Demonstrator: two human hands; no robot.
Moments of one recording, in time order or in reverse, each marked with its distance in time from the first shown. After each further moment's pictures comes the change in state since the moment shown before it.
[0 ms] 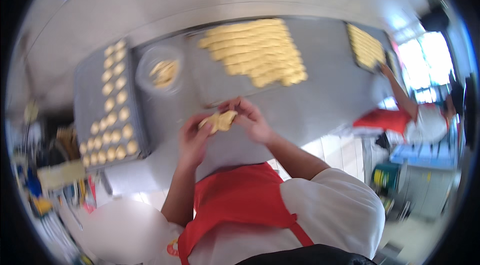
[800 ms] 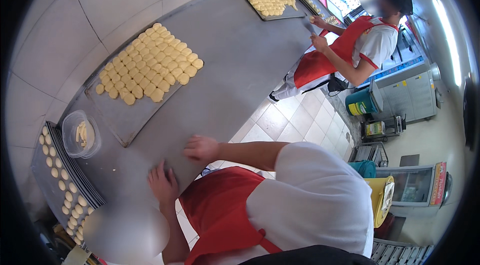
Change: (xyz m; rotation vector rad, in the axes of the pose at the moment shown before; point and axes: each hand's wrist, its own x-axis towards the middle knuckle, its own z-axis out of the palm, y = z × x) left_hand -0.059 -0.138 0.035 1.452 -0.076 0.487; right_hand -0.143 0.106 -0.146 -1.419 -0.127 -0.448
